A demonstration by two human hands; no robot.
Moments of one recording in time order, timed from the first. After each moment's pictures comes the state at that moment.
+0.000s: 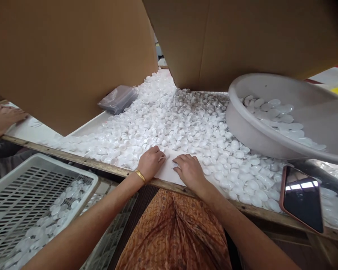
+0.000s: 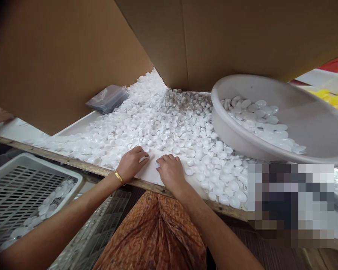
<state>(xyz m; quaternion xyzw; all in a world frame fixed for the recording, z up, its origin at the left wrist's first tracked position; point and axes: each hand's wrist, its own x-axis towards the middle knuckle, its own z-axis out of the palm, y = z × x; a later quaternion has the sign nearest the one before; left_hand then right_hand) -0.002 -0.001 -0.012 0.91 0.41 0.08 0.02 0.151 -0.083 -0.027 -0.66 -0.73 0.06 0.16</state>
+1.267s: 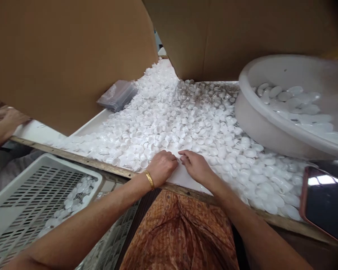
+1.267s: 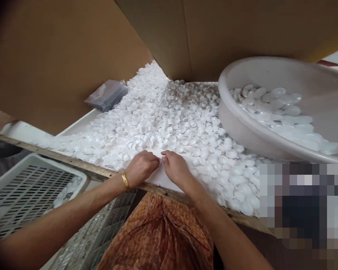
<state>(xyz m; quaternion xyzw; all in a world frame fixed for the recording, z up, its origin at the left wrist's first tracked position) 0.020 -0.008 -0.004 0.98 0.20 -0.01 -0.03 0.166 -0.062 -0.031 -0.67 -0.65 0.25 0.26</state>
